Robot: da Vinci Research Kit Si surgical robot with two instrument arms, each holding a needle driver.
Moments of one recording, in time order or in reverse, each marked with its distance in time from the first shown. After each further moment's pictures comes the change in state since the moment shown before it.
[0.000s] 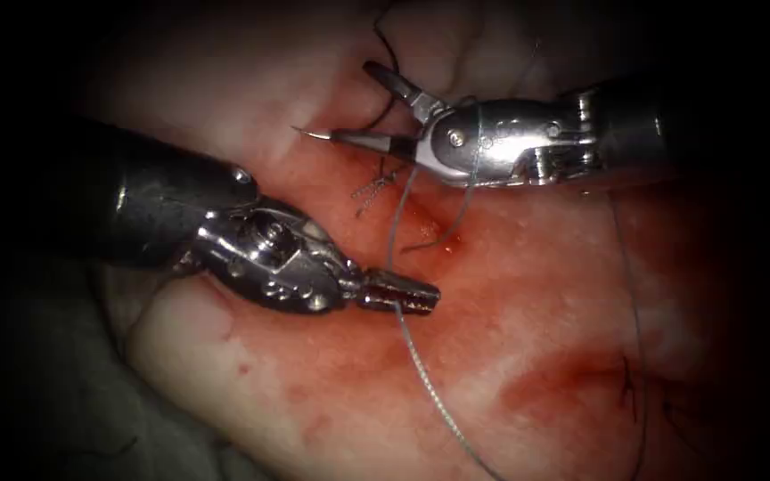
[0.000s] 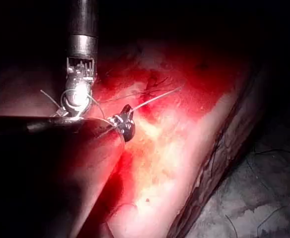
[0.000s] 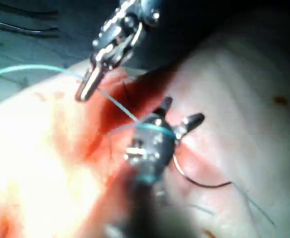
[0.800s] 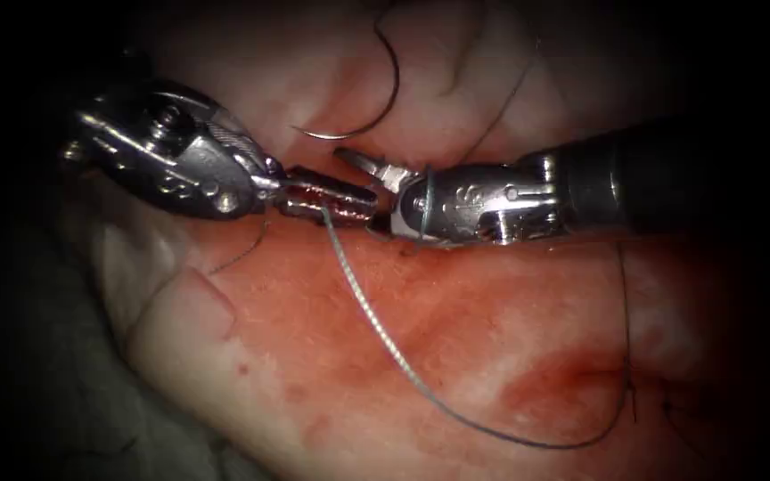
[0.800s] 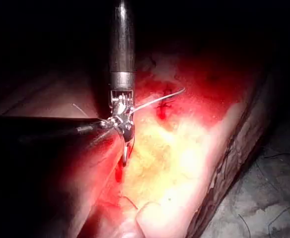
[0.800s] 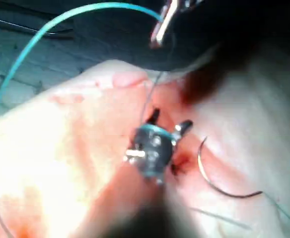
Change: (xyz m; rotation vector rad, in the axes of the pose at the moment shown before) right arm -0.004 -0.006 0.001 0.283 -0.147 -0.077; left arm 0.000 -0.007 -0.009 -0.013 -0.050 0.110
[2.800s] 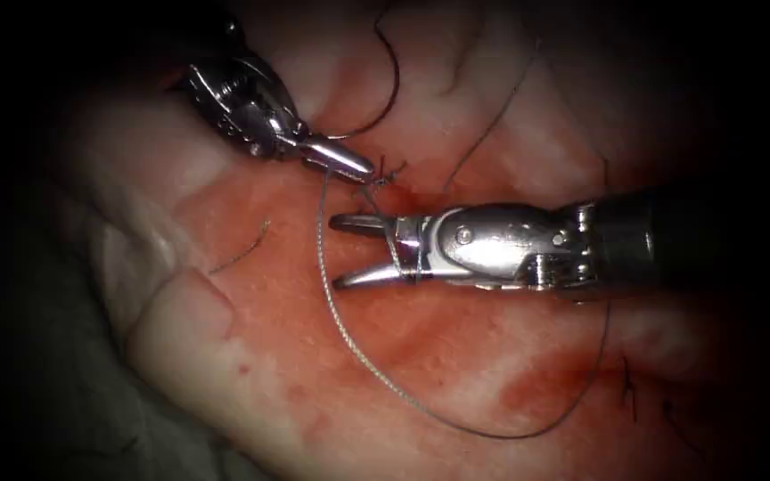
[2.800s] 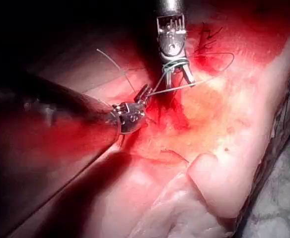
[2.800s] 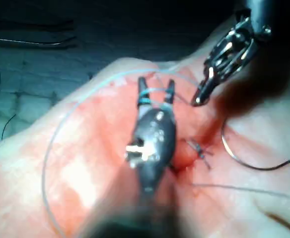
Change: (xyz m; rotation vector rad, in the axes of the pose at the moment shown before) right arm 0.002 -0.001 -0.004 0.243 0.399 0.258; left arm -0.016 0.007 0.007 0.077 0.323 0.320
